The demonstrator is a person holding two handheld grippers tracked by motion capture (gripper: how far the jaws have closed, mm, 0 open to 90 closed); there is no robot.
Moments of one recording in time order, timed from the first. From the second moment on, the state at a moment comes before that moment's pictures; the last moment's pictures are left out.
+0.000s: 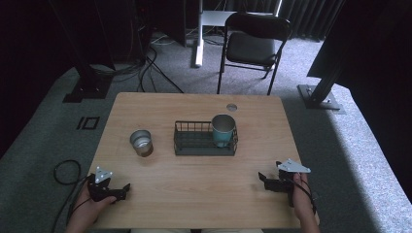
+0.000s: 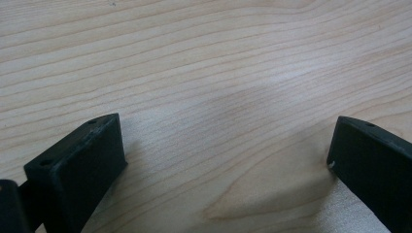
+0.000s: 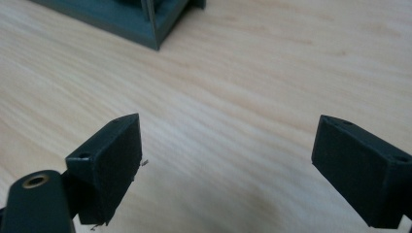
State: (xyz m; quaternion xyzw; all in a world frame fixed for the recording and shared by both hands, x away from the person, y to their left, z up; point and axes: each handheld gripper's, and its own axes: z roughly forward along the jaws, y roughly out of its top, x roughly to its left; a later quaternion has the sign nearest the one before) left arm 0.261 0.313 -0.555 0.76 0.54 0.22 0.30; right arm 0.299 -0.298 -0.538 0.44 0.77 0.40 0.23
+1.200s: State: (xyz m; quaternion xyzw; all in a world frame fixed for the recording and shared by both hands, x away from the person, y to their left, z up) left arm 0.258 0.308 -0.555 0.78 0.51 0.21 0.30; right arm 0.299 -0.310 -0.557 0.47 0.79 0.34 0.20
